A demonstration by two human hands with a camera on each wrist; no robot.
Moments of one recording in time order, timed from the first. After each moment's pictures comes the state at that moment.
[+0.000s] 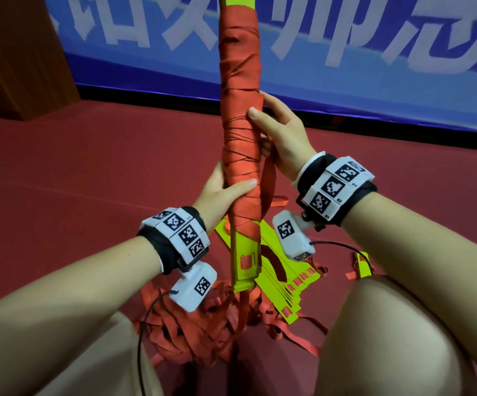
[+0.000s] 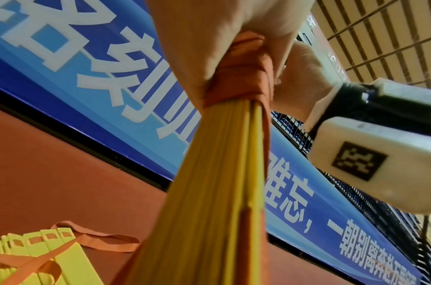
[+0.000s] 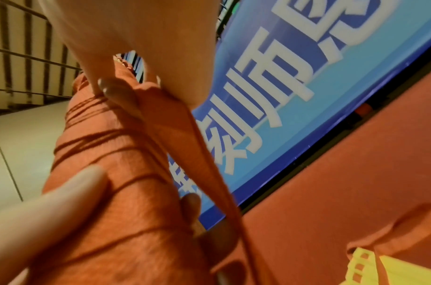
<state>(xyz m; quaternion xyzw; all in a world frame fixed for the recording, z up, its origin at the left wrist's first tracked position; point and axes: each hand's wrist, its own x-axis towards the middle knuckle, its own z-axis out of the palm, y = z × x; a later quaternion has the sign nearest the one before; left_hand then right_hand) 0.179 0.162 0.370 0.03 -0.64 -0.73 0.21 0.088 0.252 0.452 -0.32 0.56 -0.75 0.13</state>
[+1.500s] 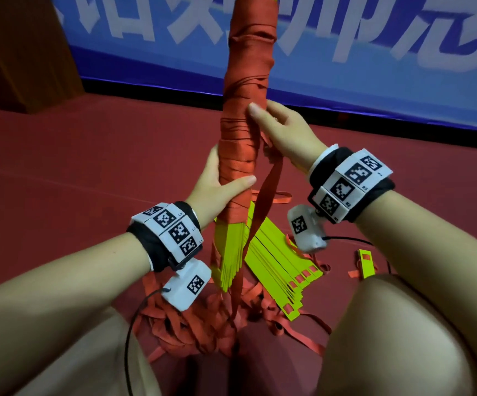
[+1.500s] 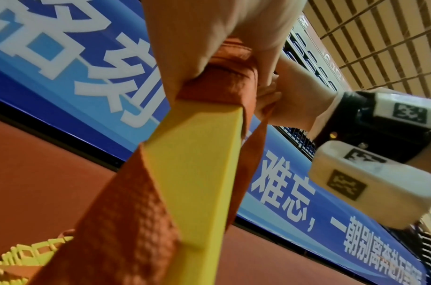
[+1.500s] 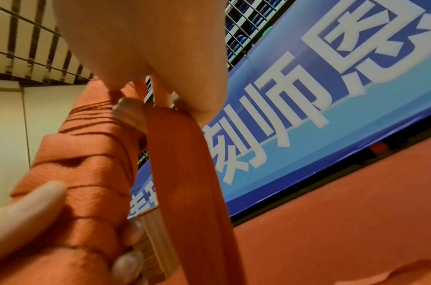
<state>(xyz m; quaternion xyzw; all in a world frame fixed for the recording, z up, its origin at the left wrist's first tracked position) 0.183 0.143 0.363 0.03 -0.71 -0.65 0.25 0.090 0.257 0.458 -0.37 0.71 -0.59 0.08</state>
